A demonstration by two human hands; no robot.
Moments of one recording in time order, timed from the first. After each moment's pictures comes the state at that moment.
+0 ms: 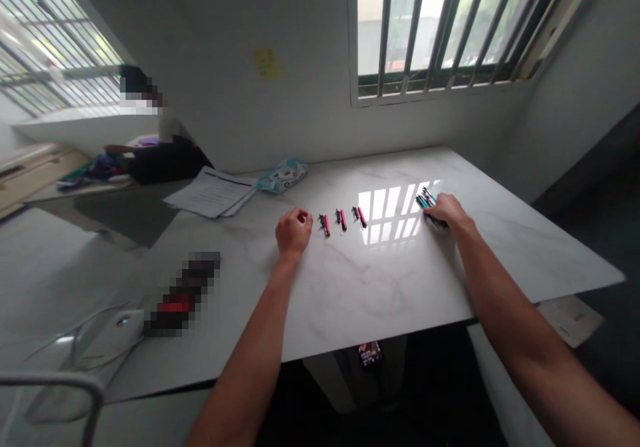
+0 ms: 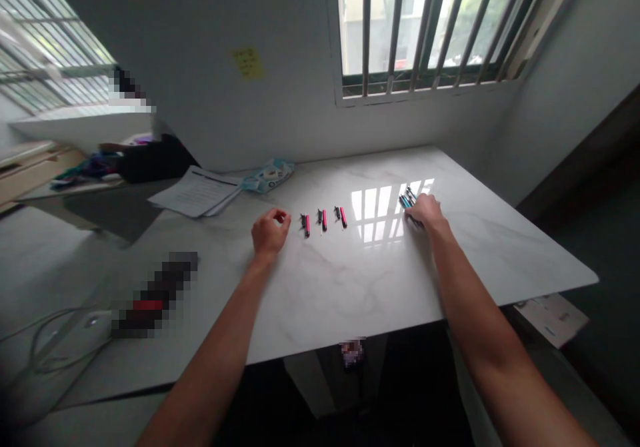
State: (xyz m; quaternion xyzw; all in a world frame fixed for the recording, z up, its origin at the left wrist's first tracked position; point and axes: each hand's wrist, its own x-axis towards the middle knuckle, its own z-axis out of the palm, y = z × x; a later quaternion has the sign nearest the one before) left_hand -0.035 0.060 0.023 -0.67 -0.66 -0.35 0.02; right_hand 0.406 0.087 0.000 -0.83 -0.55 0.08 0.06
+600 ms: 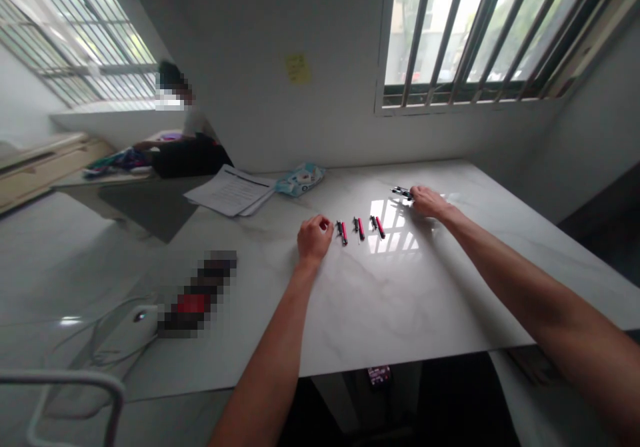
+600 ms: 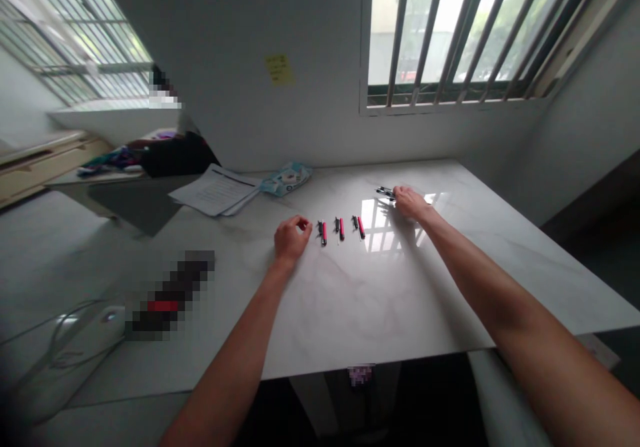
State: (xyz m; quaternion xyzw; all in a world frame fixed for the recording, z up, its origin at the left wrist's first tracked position) left_hand -0.039 0.061 0.011 -0.68 -0.65 -0.35 0.00; right_hand 0.336 0.167 0.018 -0.64 -0.77 -0.01 -0.01
